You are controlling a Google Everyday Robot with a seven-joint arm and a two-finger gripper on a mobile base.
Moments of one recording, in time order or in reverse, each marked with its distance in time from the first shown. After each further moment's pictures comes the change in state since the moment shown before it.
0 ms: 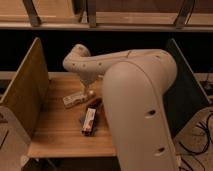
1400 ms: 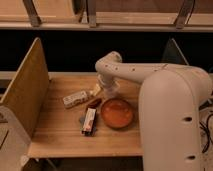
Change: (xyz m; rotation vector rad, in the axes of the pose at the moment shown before) arm 0.026 -0.025 0.062 -0.258 -0.078 0.046
